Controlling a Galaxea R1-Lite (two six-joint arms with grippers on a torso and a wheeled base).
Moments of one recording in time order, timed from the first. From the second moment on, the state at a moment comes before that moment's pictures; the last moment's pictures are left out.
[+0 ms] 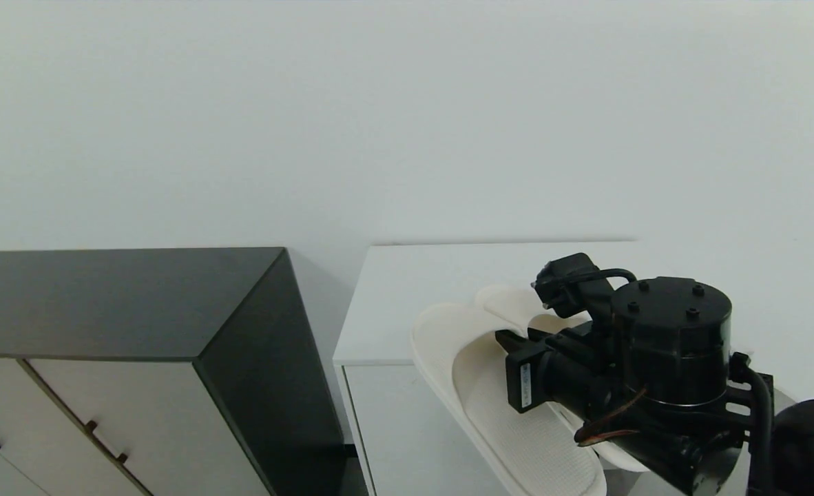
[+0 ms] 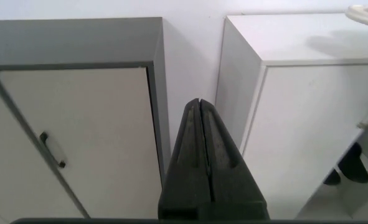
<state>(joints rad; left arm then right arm) 0.00 0.00 0.00 0.00 0.01 0.01 0.90 1.70 -0.74 -0.72 -0.40 0.15</state>
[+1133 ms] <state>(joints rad) 0.00 0.00 0.00 0.00 0.01 0.01 0.89 1.73 -0.73 -0.72 -0.40 0.15</state>
